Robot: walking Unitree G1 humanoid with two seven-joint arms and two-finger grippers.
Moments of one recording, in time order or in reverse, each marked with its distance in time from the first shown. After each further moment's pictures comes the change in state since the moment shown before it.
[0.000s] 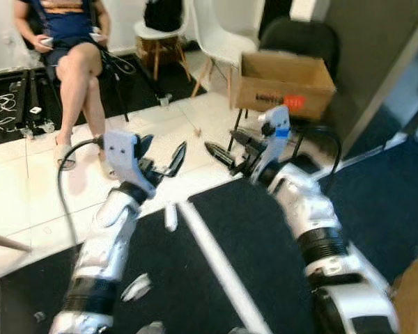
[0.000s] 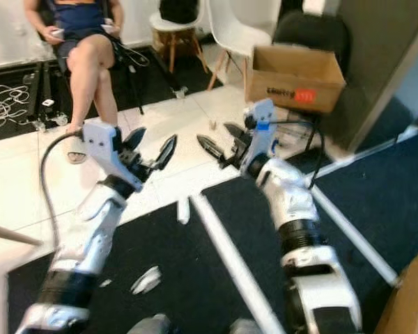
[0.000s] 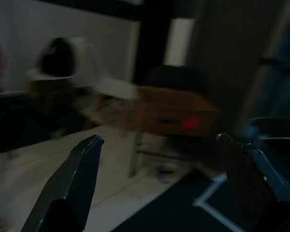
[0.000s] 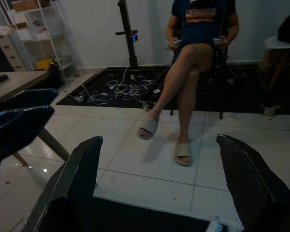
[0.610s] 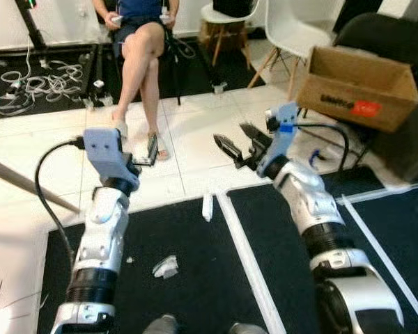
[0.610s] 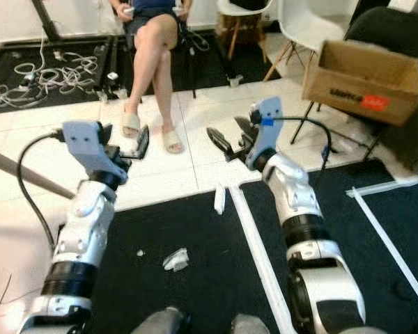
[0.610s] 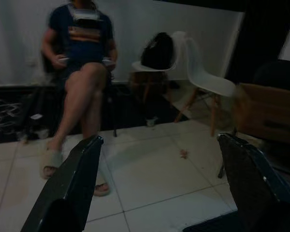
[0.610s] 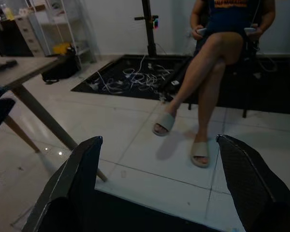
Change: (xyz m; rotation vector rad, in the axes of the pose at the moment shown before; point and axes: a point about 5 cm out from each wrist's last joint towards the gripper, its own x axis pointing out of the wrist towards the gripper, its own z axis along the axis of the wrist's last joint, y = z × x) left arm 0.004 0.015 -0.002 0.092 0.013 0.146; right arm -0.009 -0.016 0.000 -0.030 -0.003 -0.107
